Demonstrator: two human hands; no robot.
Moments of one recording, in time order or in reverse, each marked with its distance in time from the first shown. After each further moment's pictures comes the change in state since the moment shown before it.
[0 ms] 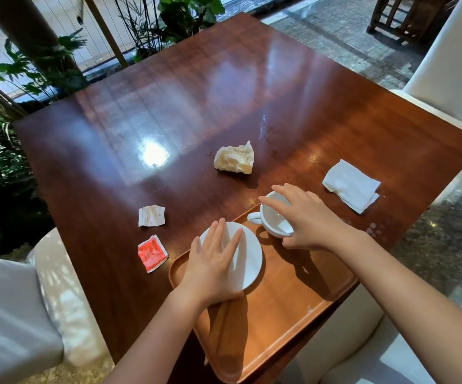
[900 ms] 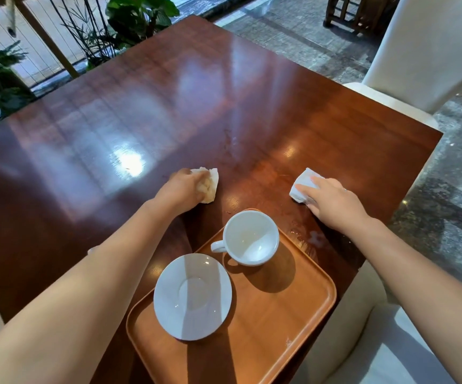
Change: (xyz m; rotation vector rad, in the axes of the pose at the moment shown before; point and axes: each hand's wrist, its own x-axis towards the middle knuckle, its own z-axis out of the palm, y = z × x) left_hand 0.198 -0.040 -0.077 -0.116 0.107 -0.034; right_hand 0.003 0.128 0.010 -0.019 0.096 0.459
